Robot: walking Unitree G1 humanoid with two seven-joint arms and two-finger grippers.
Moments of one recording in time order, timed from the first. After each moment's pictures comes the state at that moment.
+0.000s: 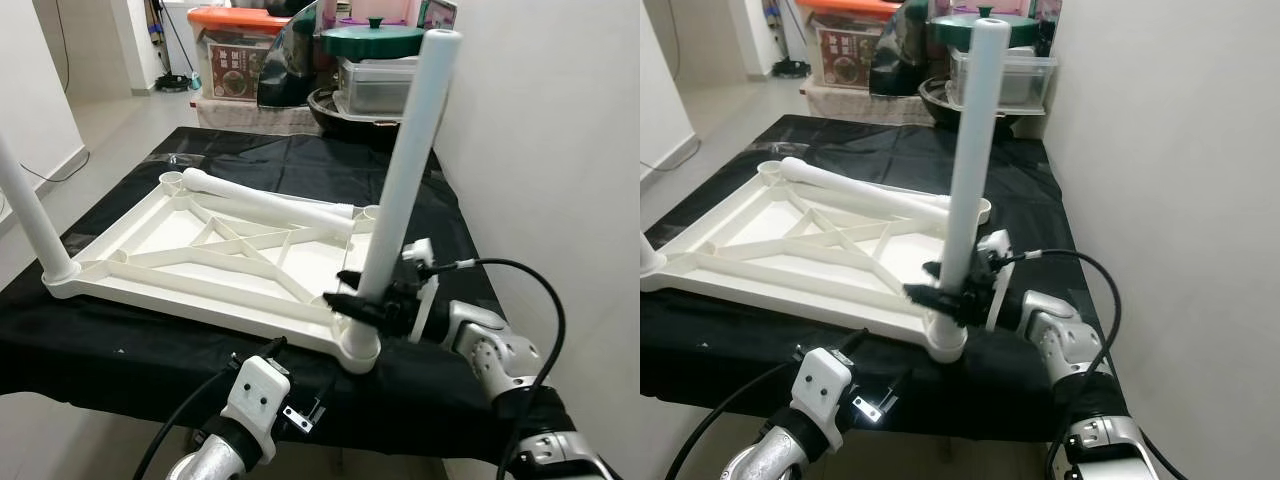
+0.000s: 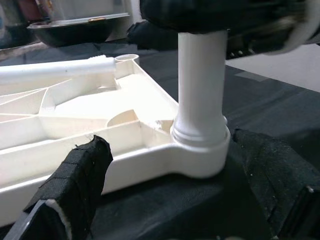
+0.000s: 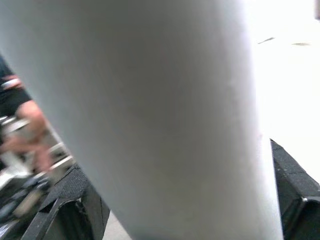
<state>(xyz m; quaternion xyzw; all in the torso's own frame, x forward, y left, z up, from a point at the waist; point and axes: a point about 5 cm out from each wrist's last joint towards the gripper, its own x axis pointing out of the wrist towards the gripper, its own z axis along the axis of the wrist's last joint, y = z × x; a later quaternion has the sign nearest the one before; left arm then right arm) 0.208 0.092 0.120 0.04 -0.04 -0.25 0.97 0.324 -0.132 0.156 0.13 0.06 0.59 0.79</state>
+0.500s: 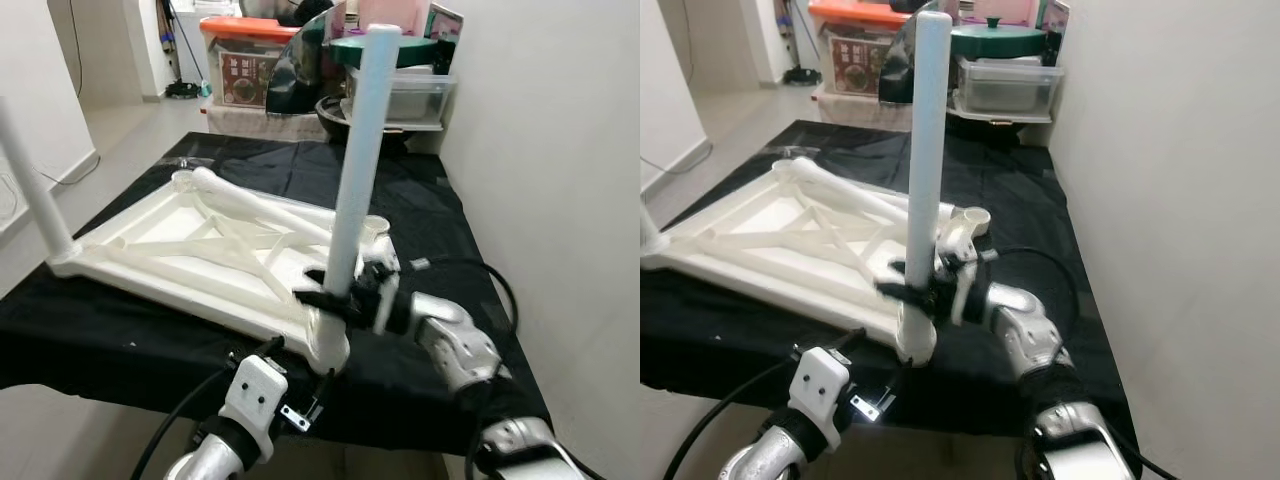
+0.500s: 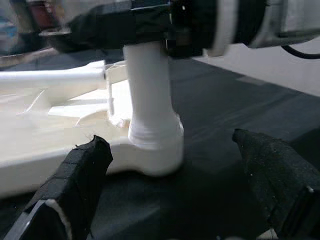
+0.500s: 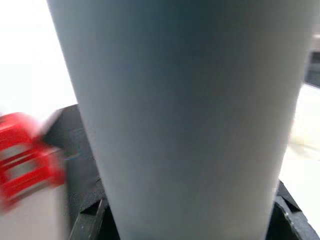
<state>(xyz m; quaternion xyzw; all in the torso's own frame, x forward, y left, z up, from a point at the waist) 0.207 0.091 0.120 0.04 -0.03 -0.25 0.97 0.359 -0.109 0.159 0.07 0.02 0.40 0.91</state>
